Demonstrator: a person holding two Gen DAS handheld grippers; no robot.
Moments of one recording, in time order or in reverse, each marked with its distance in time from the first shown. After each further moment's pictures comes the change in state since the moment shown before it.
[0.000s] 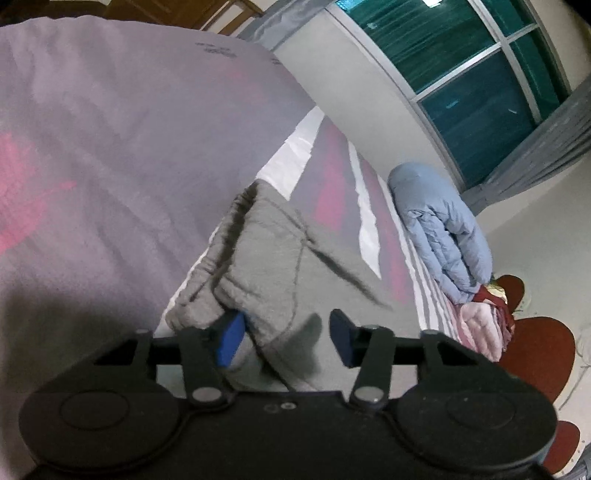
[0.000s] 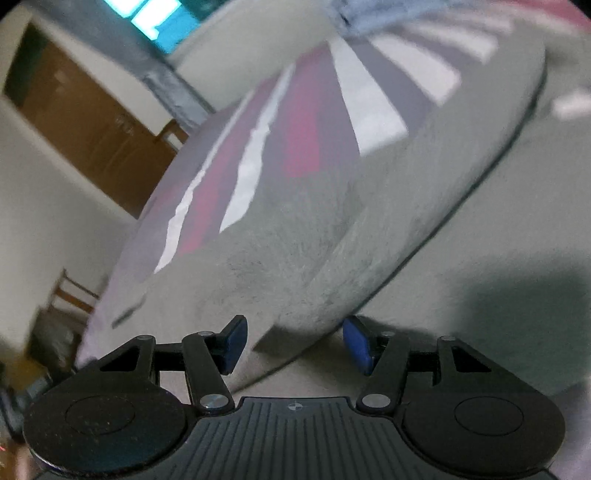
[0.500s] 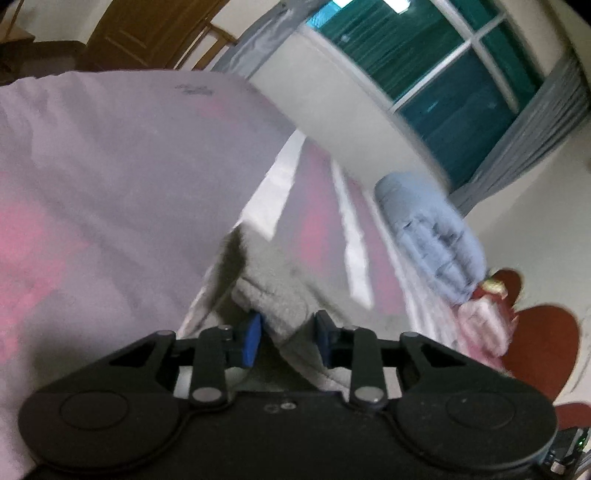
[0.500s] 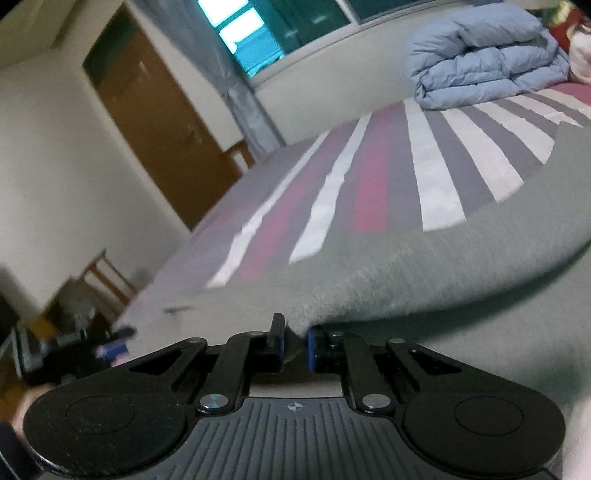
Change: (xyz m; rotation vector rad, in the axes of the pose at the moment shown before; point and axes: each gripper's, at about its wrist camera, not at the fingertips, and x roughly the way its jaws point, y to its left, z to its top) left arm -0.037 -0.009 0.003 0.115 -0.048 0.012; right arm -0.080 0.025 -0.054 -0.295 -0.104 0.082
